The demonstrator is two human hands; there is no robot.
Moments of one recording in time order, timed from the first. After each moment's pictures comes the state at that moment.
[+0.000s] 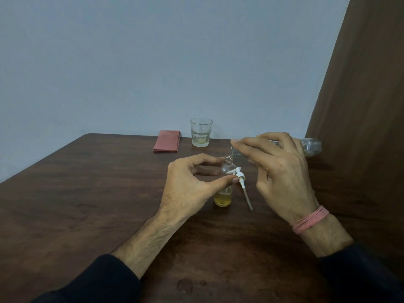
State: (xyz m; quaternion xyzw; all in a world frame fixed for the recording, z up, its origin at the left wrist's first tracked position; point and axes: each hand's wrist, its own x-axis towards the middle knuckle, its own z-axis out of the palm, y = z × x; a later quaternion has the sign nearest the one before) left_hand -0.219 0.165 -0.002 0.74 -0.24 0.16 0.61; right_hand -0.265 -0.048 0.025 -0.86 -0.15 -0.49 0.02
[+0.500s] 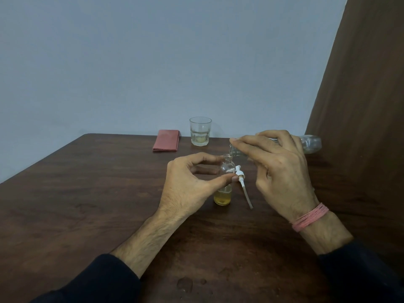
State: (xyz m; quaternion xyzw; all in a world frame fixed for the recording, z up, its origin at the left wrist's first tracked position) left_hand -0.217 0.163 -0.002 0.74 -0.23 0.16 0.61; right_hand -0.265 -0.049 0.025 -0.86 -0.15 -0.49 0.02
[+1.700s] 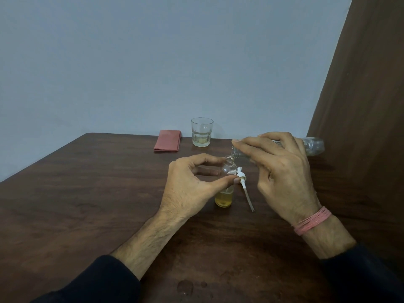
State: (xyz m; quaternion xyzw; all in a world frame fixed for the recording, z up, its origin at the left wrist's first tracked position) left_hand -0.217 0.164 -0.003 0.74 -0.24 0.16 0.60; right_hand -0.265 -0.047 0.024 -0.86 -0.14 -0.49 0.02
